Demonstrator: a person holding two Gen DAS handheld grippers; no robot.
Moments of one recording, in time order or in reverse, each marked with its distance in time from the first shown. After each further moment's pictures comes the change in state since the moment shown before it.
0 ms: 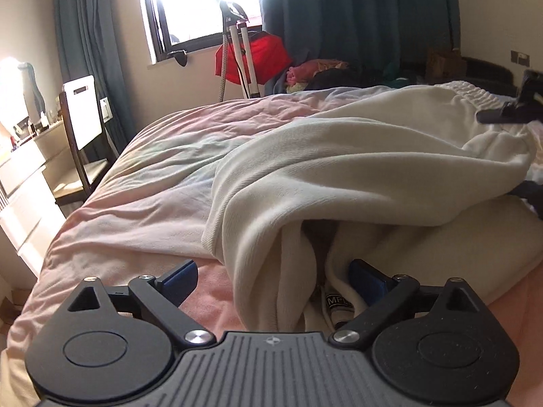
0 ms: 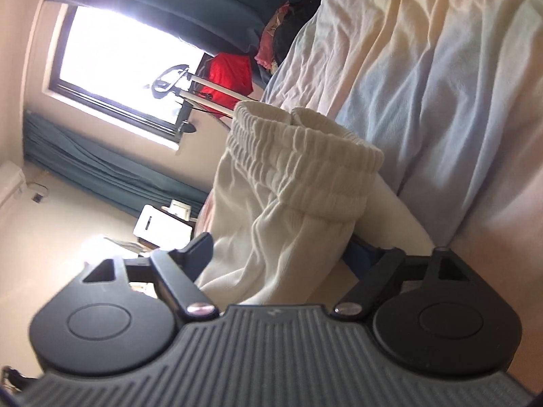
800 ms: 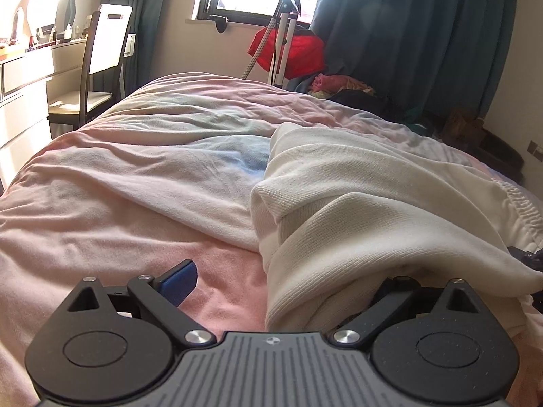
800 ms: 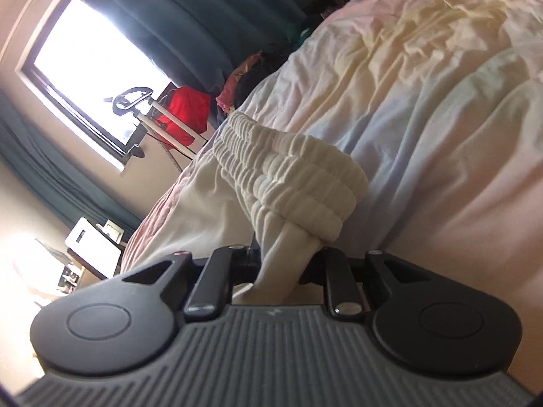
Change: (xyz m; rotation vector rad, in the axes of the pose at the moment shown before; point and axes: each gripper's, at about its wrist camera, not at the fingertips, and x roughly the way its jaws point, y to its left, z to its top) left arm 0.012 0.038 -0.011 -0.317 0.022 -0.089; right arm -0.033 -0.016 -0.026 -0.216 -0.200 -0.202
